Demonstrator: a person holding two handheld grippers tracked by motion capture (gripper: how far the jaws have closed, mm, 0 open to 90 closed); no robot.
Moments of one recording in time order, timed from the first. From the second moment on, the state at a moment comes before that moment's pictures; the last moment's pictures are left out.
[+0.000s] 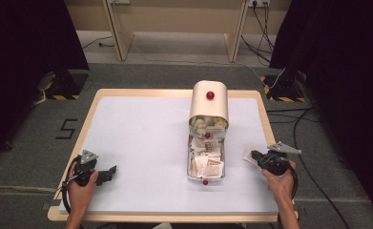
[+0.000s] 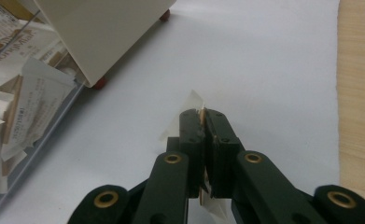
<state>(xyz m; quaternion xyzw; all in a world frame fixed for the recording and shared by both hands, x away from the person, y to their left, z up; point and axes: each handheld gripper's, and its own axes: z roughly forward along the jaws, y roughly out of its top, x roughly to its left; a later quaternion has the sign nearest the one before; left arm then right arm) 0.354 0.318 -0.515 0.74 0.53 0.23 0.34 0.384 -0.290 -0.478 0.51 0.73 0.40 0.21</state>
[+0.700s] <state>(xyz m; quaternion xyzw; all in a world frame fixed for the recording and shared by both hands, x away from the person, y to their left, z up) 0.354 0.318 -0.515 0.74 0.53 0.23 0.34 0.385 -0.297 -0.484 0.53 0.73 0.38 0.22</state>
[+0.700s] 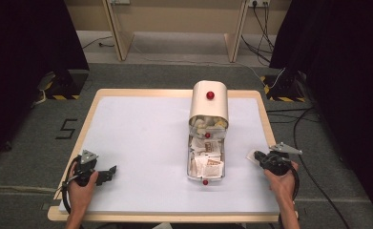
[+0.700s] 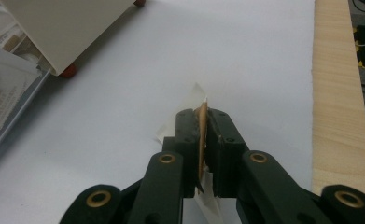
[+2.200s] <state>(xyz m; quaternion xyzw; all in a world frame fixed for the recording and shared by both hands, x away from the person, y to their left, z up) 0.354 0.318 -0.515 0.74 0.53 0.23 0.34 0.379 -0.282 -0.466 0.54 0.71 0.38 0.25</state>
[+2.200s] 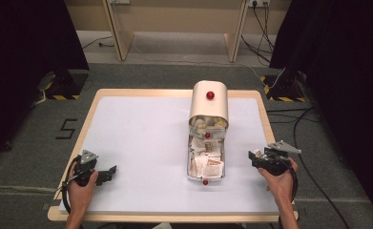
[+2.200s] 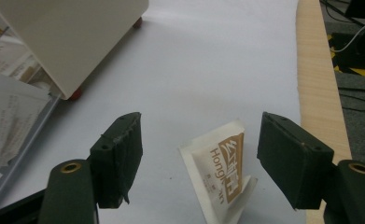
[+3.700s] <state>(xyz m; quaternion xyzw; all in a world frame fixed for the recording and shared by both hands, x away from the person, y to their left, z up) 0.354 0.318 -0.515 0.74 0.53 0.23 0.34 0.348 -0.251 -0.456 0.50 0.73 0.39 0.24</state>
